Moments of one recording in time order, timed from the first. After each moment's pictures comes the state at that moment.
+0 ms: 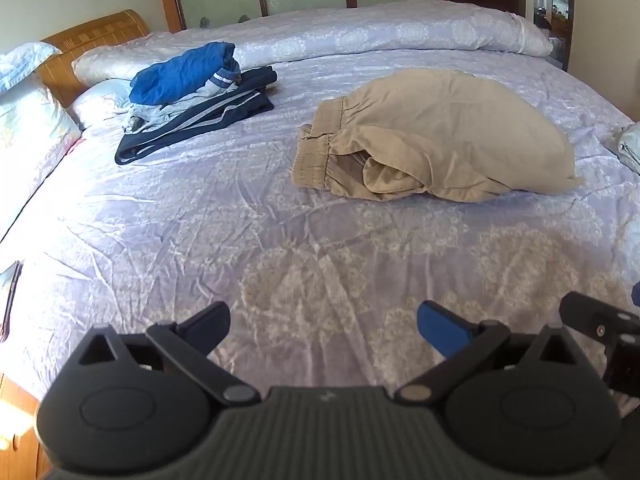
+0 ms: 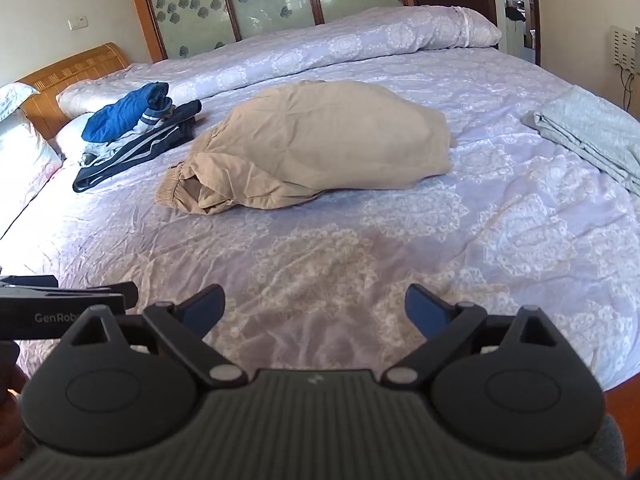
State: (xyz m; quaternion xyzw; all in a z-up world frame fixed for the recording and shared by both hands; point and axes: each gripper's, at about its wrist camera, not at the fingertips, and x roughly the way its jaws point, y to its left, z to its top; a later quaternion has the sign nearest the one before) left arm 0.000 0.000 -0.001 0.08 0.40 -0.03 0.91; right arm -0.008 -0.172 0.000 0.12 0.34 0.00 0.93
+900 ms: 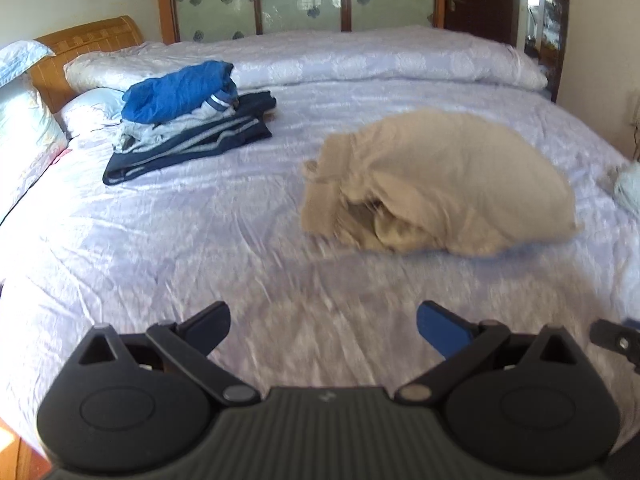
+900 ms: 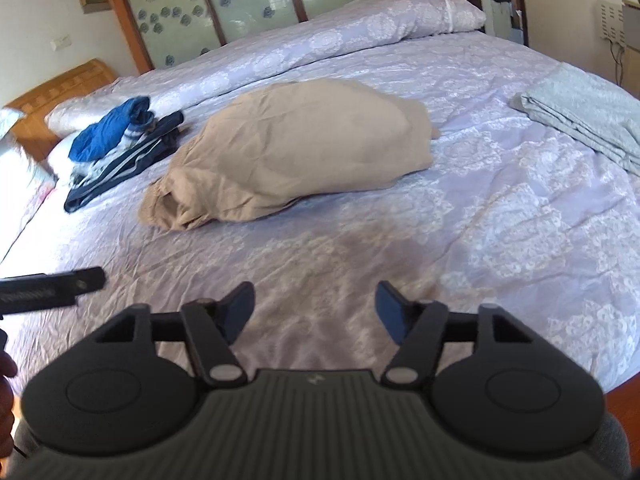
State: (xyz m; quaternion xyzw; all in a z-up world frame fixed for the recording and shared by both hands) left arm 0.044 0.033 0.015 0.04 0.36 -0.06 0.93; right arm 0.005 -0.206 -0.006 0.16 0.35 -0.01 0.92
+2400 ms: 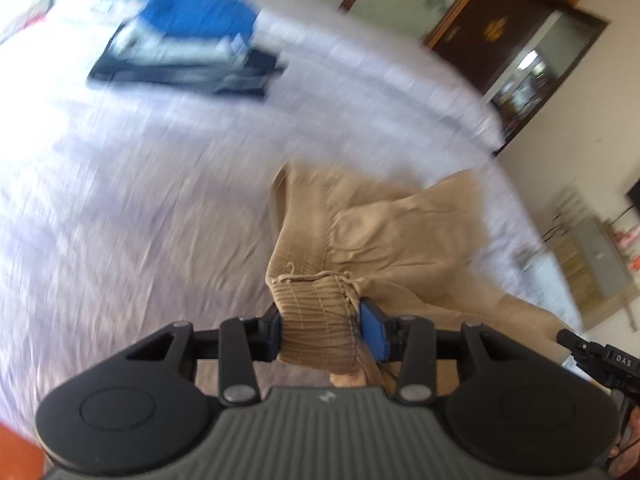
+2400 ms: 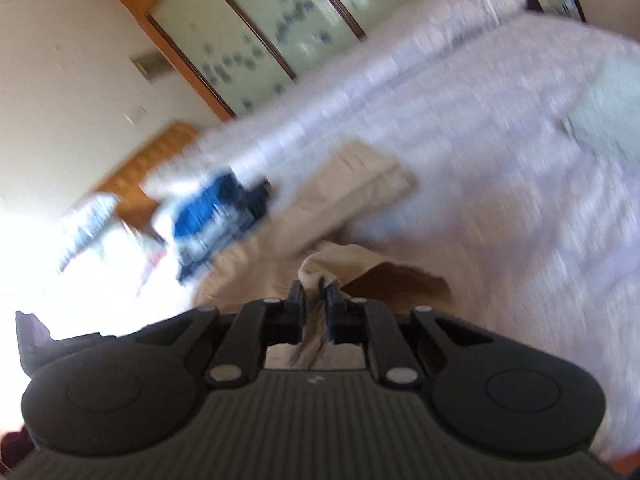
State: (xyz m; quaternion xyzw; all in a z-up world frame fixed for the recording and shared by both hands) left arm 0.062 0.150 0.029 -0.19 0.46 -0.16 0.85; right arm 0.005 -0.288 0.053 0.29 0.33 0.13 0.89
